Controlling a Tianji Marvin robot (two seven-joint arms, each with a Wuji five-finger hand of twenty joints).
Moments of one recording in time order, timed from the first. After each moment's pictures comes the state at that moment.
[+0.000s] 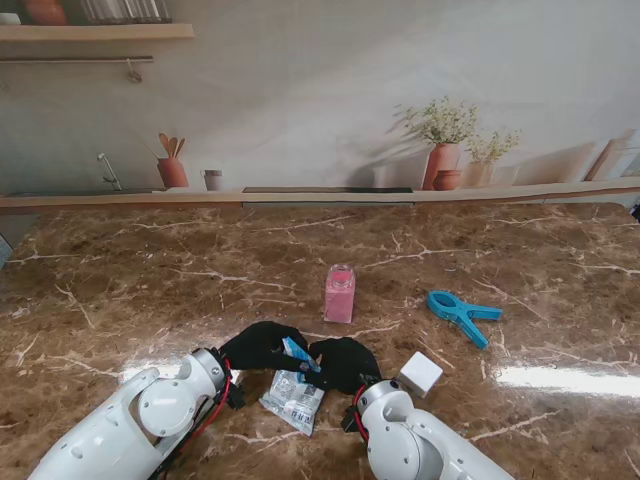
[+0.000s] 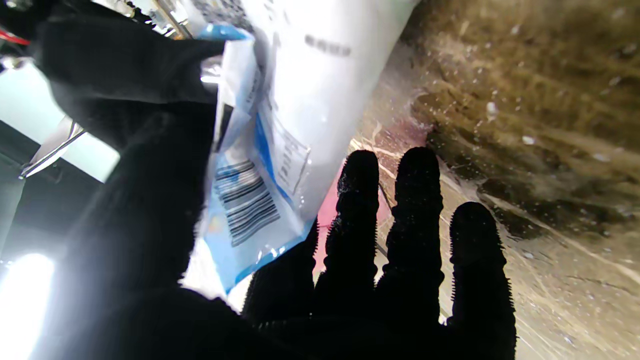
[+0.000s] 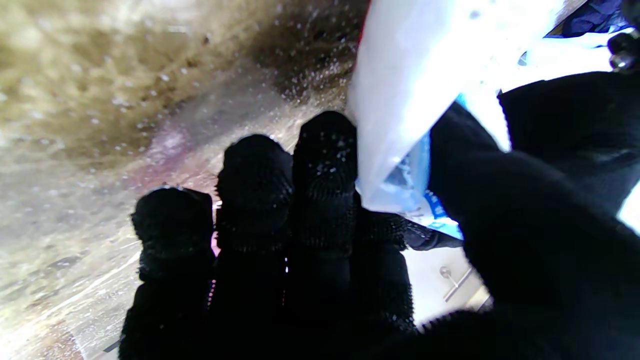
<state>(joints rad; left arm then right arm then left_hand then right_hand) 1.43 -1.11 -0.95 -1.30 0.33 -0.39 -0.05 -1.57 -1.17 0.84 -1.49 -0.56 0.09 -0.28 0.65 -0.46 0.36 -0.07 0.74 0.00 0.71 0.53 0.83 0.10 0.45 0.51 0.69 0.20 0.56 0.85 0.14 0.23 1.05 0.91 0.47 -0.71 1.09 -0.28 0.94 -0.16 0.90 0.56 1.32 -0.10 0.75 0.93 1.20 -0.02 1.09 0.84 0.75 0.11 1.53 0.82</state>
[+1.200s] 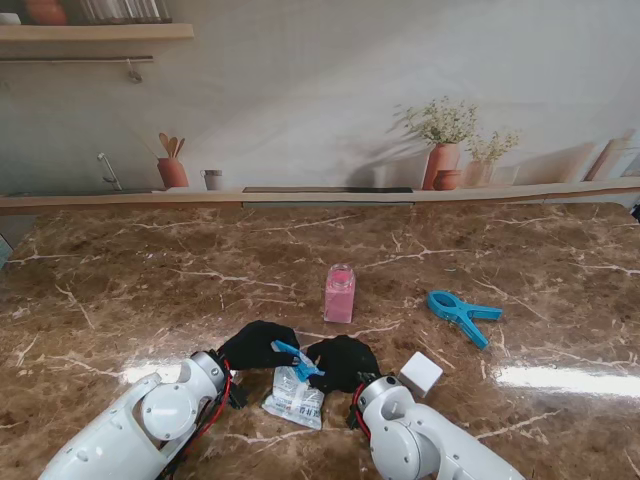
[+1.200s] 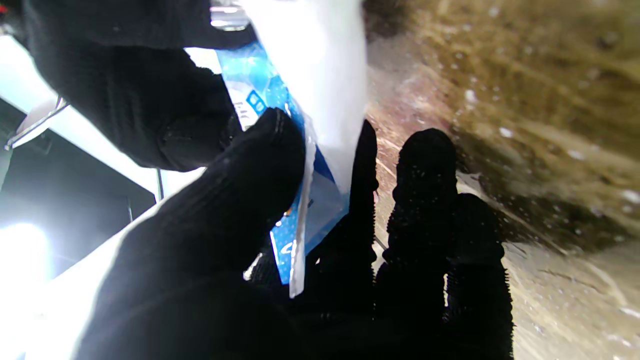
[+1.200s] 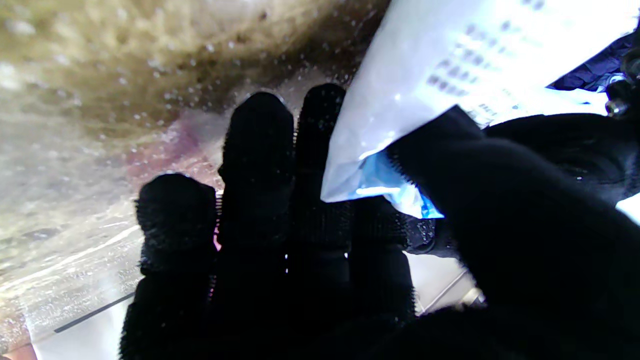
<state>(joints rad) 1.44 -1.15 -0.98 -1.26 0.32 -0.40 0.00 -1.52 -1.15 0.81 -1.45 -0.69 0.07 -0.28 0.92 -0.54 0.68 -0.30 0.89 0.02 0.88 0.59 1.13 0.05 0.62 0.81 0.95 0.23 0.79 1.05 0.27 0.21 1.26 0.93 0.55 -0.85 1.17 -0.29 1.00 -0.16 0.79 0.22 1.34 -0.06 0.49 0.61 1.24 0.01 0.87 0.72 0.80 0.12 1.48 0.78</state>
